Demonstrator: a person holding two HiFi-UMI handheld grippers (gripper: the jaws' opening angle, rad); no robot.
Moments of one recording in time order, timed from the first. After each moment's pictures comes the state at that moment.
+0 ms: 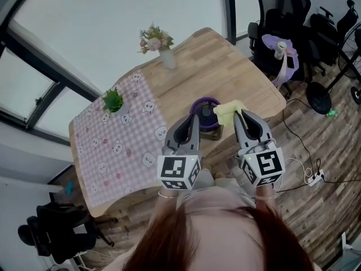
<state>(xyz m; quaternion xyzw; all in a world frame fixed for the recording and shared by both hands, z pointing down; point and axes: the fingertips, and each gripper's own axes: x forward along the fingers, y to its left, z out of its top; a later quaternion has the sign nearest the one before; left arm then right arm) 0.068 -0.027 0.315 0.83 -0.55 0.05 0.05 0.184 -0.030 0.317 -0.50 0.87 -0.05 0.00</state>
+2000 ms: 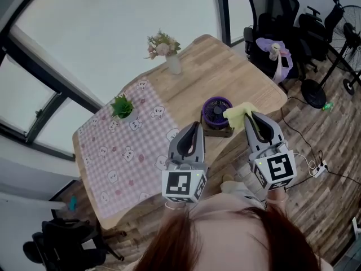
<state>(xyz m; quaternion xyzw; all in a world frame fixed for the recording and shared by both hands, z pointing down) 0.004 0.037 0.270 0.86 -0.52 0.00 0.01 0.134 0.028 0.274 -0.53 0.85 0.02 -0.04</state>
